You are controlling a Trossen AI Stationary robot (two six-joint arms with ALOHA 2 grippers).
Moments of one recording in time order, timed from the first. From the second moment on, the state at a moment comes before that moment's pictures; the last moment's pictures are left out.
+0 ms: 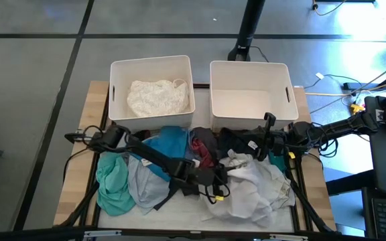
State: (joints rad) left arm -0.34 2.16 1.58 0.26 -0.59 0.27; right arm 0.23 0.59 0.30 0.50 0.20 -0.84
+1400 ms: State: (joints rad) left arm -0.34 1.90 1.58 0.07 -0.61 0.27; right arm 0.23 0.59 0.30 0.50 0.20 -0.84
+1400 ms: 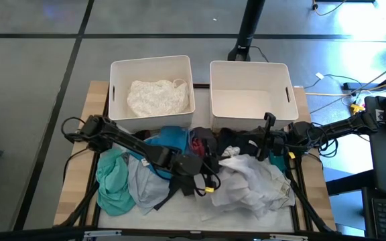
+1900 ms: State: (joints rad) left arm -0.34 1.85 1.58 0.00 -0.61 0.27; right arm 0.23 0.59 0.30 0.50 0.20 -0.84
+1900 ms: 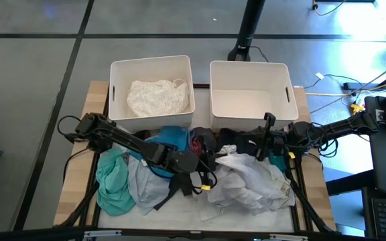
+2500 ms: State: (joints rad) left arm -0.34 1.63 1.58 -0.13 -0.64 0.28; right arm 0.23 0.59 0.30 0.49 0.20 -0.84
